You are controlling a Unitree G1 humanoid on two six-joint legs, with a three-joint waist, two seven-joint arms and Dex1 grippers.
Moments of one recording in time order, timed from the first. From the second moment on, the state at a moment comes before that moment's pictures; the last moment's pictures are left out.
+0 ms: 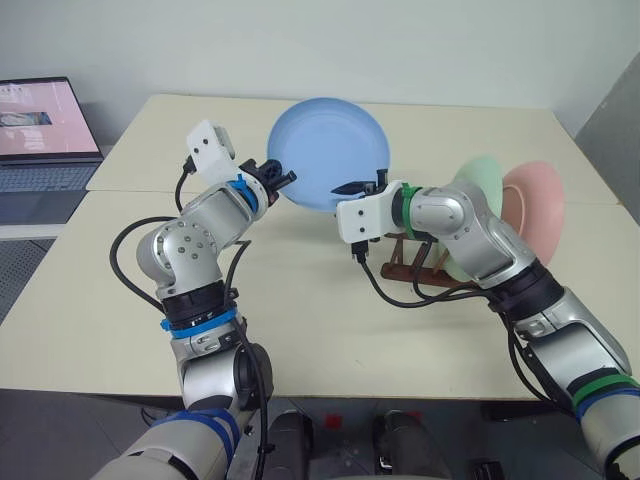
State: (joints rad) left arm -0.88 0.06 0.50 -0.08 -0.65 1.14 0.23; right arm -0.95 -0.48 0.52 0.17 -0.45 -0.03 0.79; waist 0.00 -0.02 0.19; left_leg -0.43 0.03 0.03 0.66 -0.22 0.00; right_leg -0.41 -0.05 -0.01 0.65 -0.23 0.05
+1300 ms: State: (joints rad) left arm -0.49 0.77 0.07 -0.23 -0.56 0.41 -1.15; right arm -0.72 -0.08 -0.47 -0.66 0.55 1.30 0.48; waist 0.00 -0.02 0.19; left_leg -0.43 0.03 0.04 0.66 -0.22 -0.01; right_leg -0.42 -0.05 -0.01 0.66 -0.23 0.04
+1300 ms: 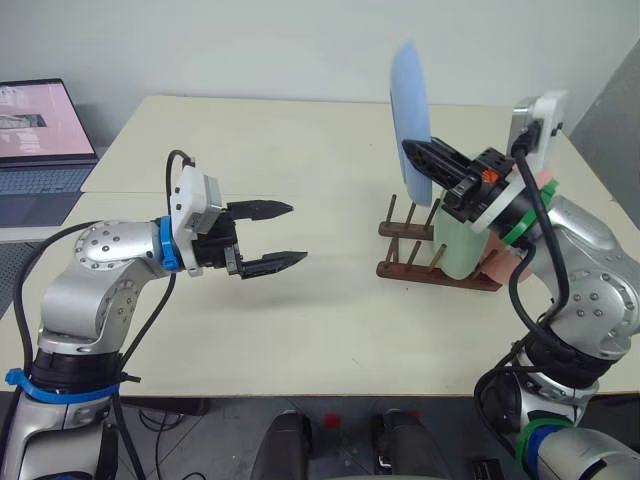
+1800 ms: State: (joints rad) left arm -0.57 0.74 0.02 -0.20 -0.55 0.38 -1.21; right arm -0.63 0.05 -0.60 -0.69 0.78 1.41 0.22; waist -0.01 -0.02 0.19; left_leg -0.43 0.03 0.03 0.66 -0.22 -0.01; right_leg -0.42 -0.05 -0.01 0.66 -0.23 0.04
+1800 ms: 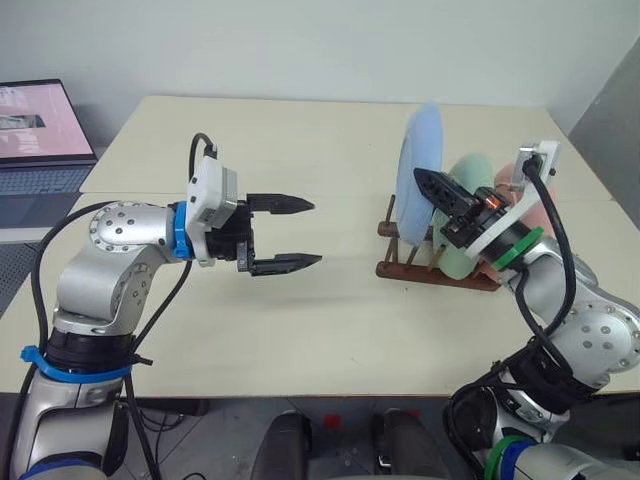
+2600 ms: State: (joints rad) left arm -0.57 0.72 0.01 -0.19 -0.53 0.37 -1.21; right arm -0.66 -0.18 -0.42 -0.64 0.86 1.23 0.05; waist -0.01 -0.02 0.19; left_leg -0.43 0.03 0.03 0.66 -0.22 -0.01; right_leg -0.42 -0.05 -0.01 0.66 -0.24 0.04
